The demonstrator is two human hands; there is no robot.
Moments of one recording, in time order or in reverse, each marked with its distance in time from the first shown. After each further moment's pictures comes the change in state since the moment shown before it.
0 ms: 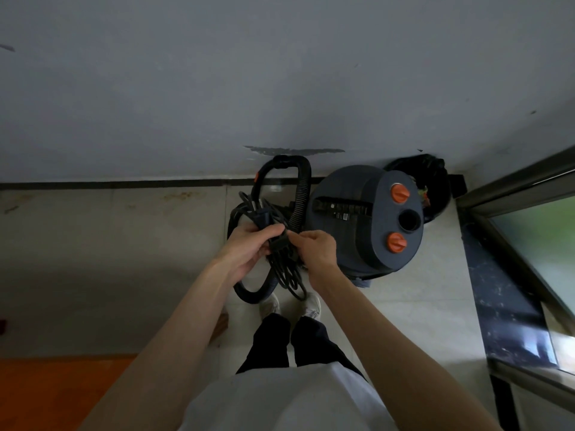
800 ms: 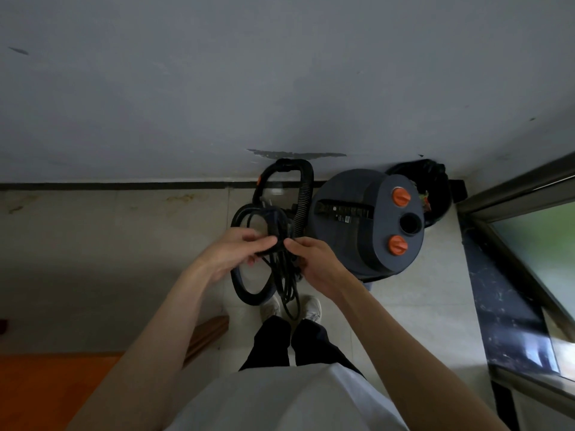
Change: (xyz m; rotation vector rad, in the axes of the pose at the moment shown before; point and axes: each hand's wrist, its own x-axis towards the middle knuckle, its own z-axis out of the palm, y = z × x) left_hand -0.016 0.012 -0.031 0.522 -0.143 0.005; right_hand -0.003 0.008 -0.009 0.148 -0.418 0.049
